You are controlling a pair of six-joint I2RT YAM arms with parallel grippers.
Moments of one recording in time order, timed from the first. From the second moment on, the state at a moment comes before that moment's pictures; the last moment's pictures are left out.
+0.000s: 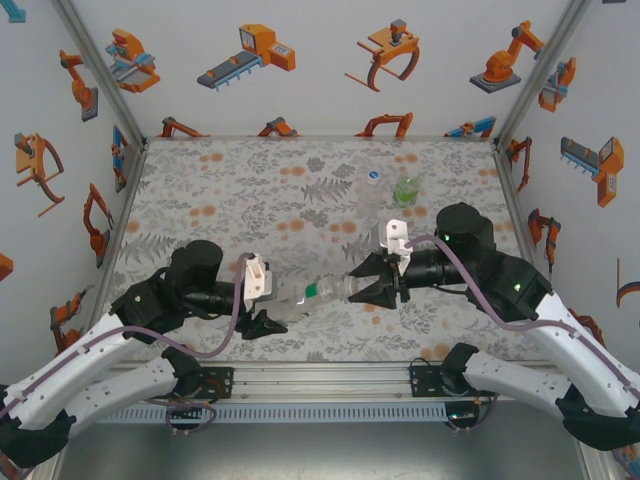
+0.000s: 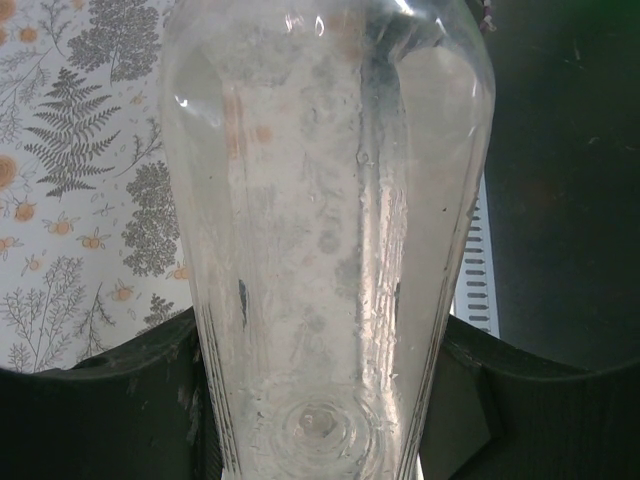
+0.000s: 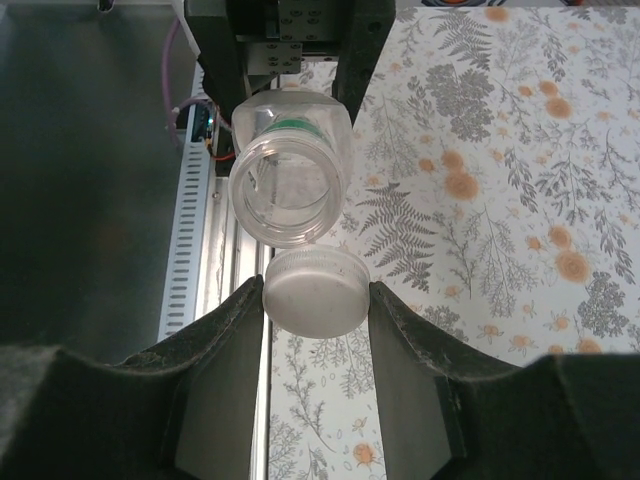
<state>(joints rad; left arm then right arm) -0.91 0.73 0.83 -0.62 0.61 0.32 0.85 0.87 1.19 -0.68 -0.71 -0.29</state>
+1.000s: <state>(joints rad) -0.91 0.78 0.86 -0.67 0.60 0.35 0.85 0.95 1.30 -0.77 -0.77 -0.33</state>
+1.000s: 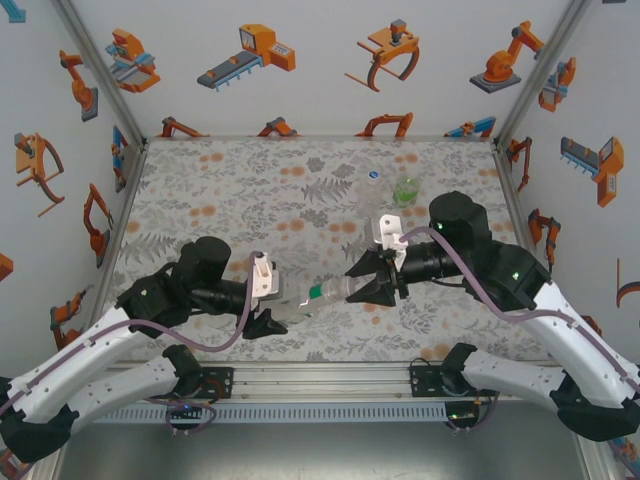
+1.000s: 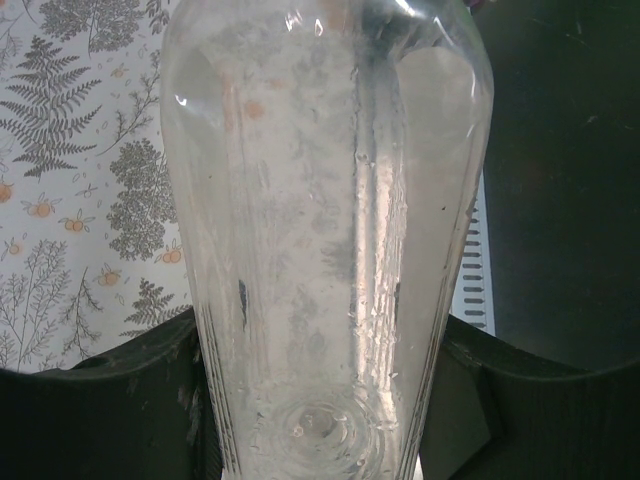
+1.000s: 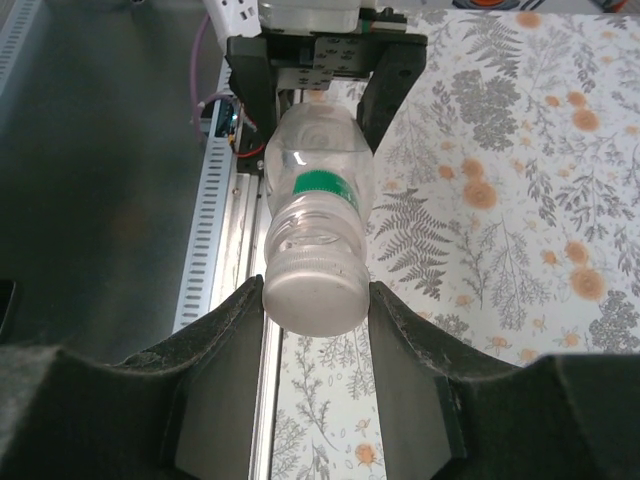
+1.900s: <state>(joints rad) -0.91 0.83 0.89 -0.70 0.66 0.37 0.89 1.02 1.39 -0.89 -0.78 -0.42</state>
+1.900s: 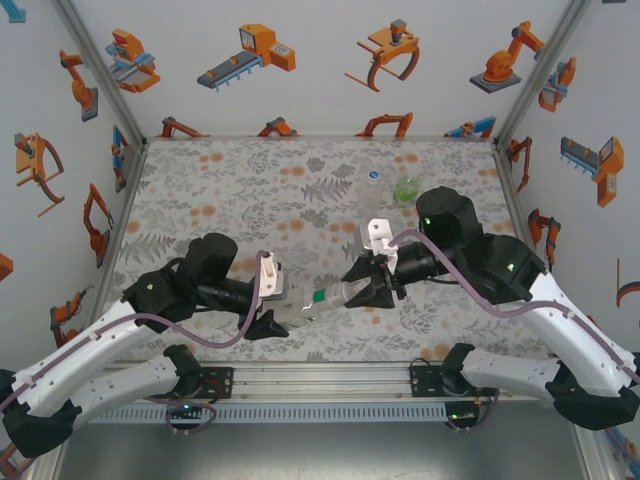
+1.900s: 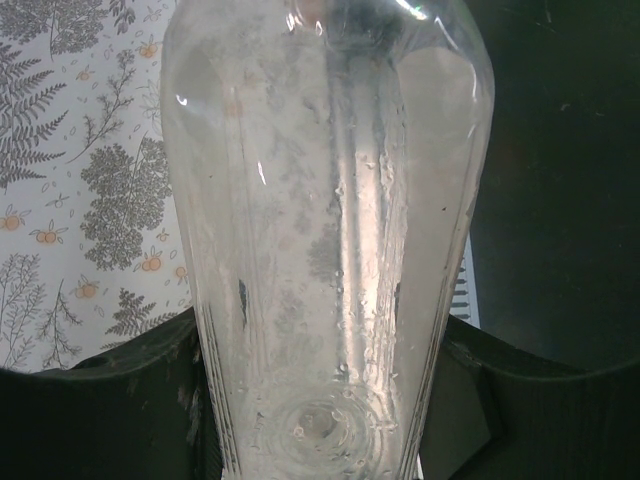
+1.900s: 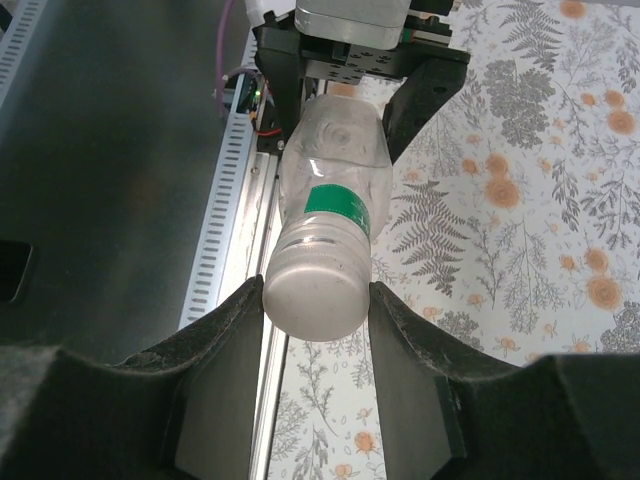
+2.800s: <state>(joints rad) -0.91 0.83 0.89 -0.72 0.68 0.37 0.94 0.98 1.34 -0.82 -0.67 -0.19</state>
